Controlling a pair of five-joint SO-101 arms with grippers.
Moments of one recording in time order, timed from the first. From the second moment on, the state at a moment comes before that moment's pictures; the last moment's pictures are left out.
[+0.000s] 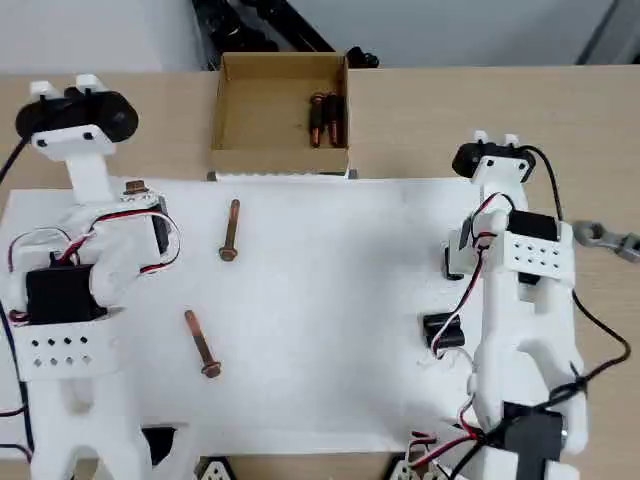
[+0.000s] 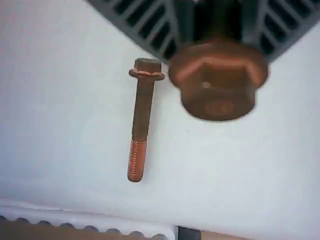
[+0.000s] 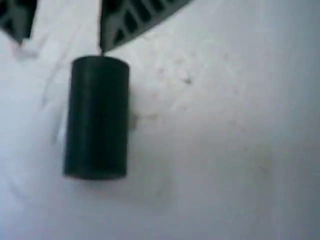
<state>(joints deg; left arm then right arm) -8.0 -38.1 18.0 79.0 9.4 8.5 -11.2 28.0 63.3 7.8</state>
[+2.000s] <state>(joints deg) -8.0 -38.2 19.9 79.0 9.2 4.0 -9.9 37.1 50.1 5.8</state>
